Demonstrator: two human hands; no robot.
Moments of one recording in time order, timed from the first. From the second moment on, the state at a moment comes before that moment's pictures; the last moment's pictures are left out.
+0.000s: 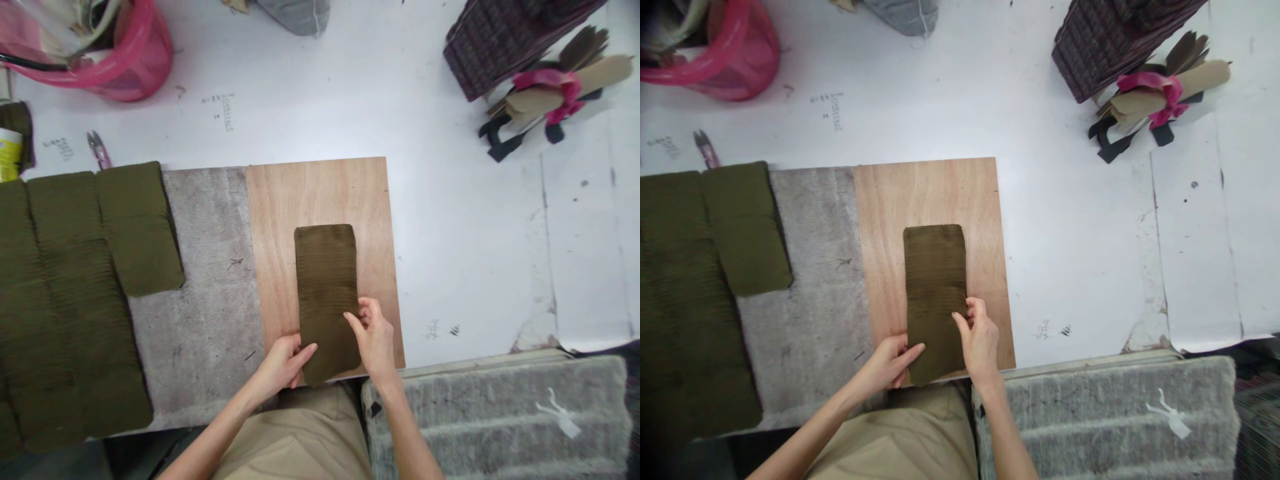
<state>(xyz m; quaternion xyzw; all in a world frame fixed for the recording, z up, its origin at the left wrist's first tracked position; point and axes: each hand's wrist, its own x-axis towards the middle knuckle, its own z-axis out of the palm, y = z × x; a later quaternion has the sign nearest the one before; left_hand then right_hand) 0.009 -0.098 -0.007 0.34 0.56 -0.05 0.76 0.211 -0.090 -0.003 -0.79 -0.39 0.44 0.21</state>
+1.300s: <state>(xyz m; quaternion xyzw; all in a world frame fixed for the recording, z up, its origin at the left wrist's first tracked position) -0.001 -0.044 0.007 0.65 0.62 -0.10 0.44 0.206 -0.089 0.005 -0.82 -0.49 0.29 0.08</state>
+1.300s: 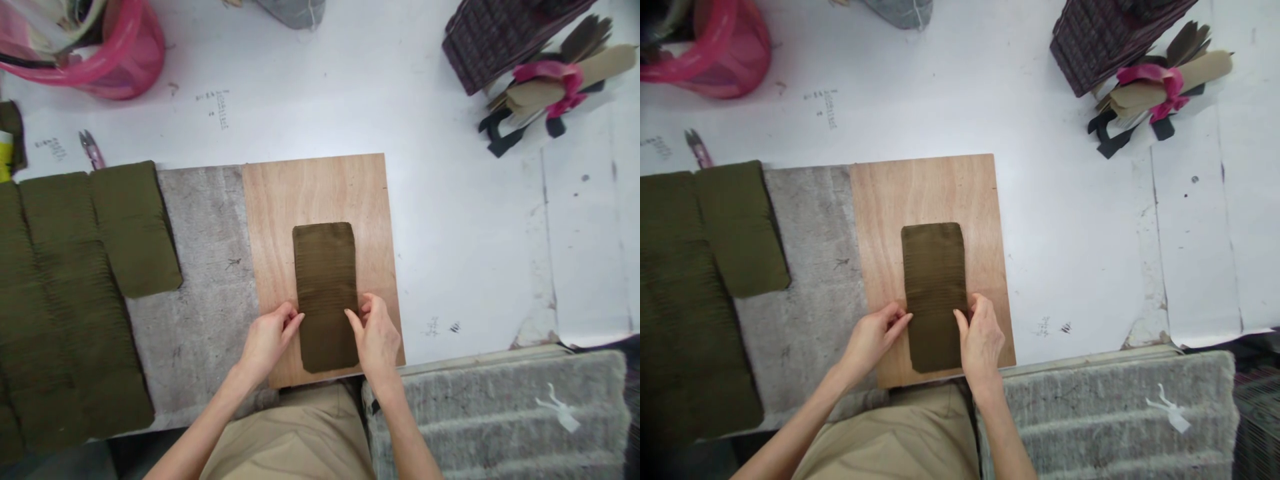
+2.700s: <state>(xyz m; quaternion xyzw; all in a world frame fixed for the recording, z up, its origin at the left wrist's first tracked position) 0.011 -0.023 0.014 0.77 0.50 -0.05 0.39 0.219 -0.081 -0.007 -0.73 -0.60 0.30 0.11</state>
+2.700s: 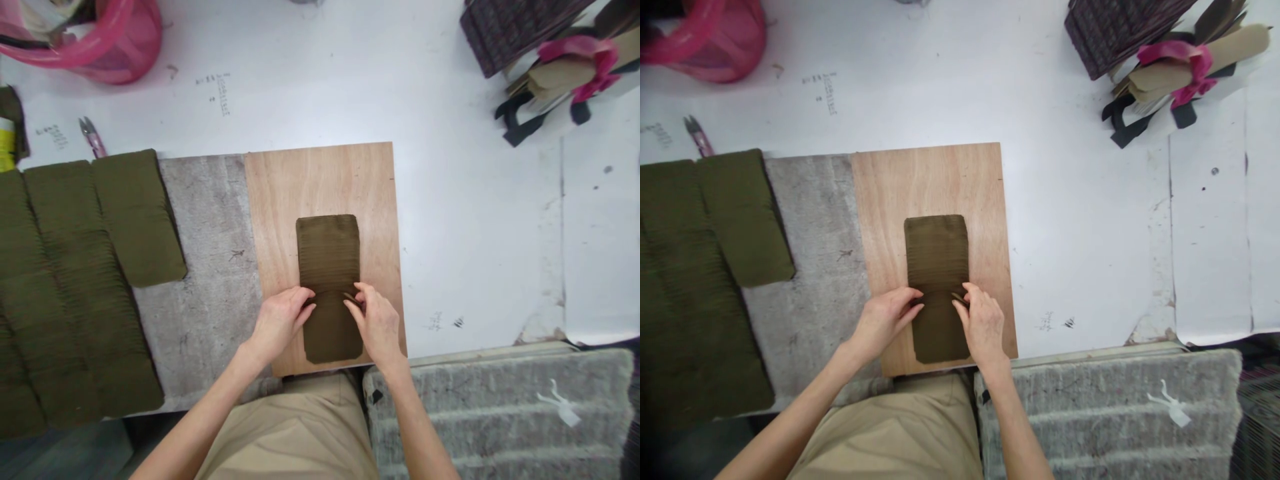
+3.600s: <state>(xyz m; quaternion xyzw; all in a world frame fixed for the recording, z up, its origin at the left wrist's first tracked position) 0.009 -0.034 0.008 0.61 0.62 -0.07 0.48 0.211 -0.086 -0.010 -0.77 -0.53 0.32 0.15</state>
